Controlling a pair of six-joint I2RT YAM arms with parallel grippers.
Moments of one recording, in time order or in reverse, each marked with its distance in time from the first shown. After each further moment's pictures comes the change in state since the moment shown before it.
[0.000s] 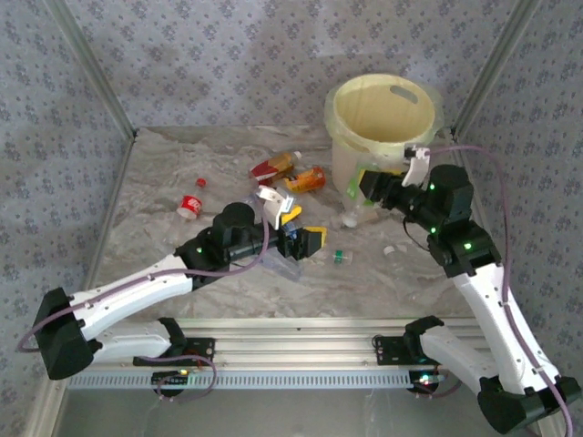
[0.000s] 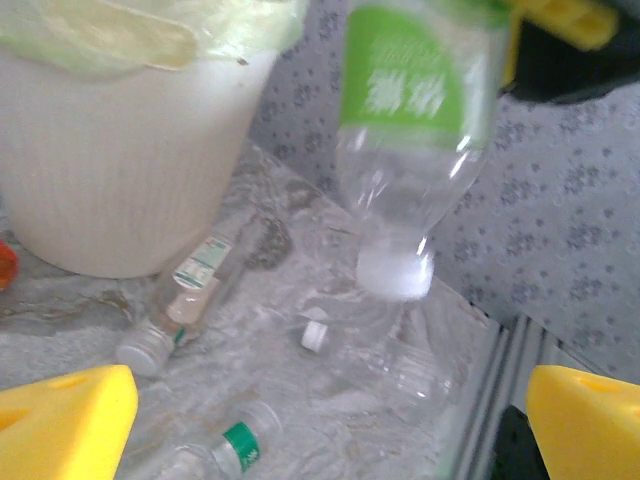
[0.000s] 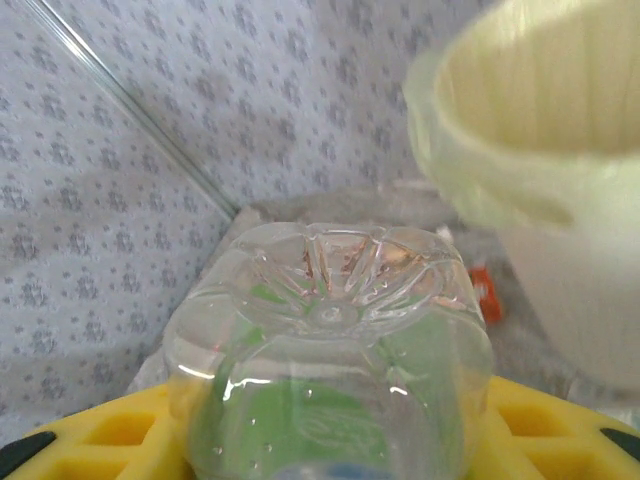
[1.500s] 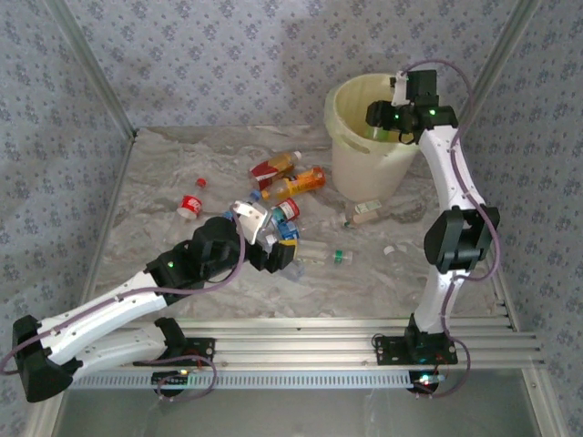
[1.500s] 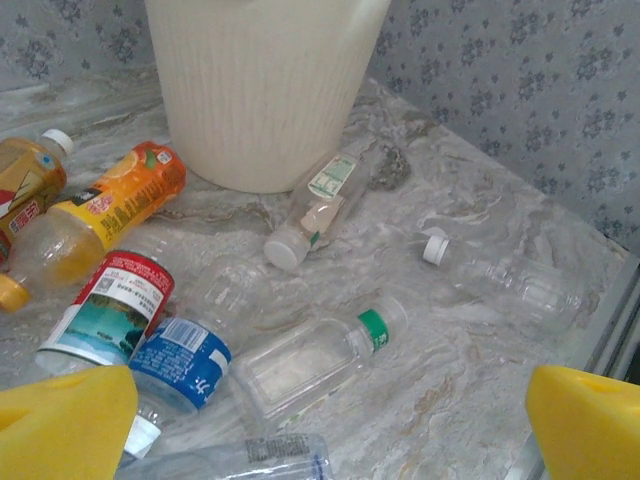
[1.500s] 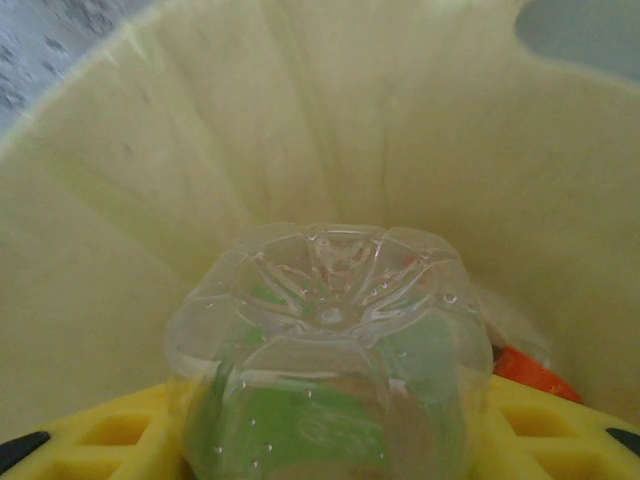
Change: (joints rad) left arm 0.000 -0.210 -0.062 -0.342 -0.175 0.110; right arm -0.250 1.044 0.897 -0.310 0.027 -0.260
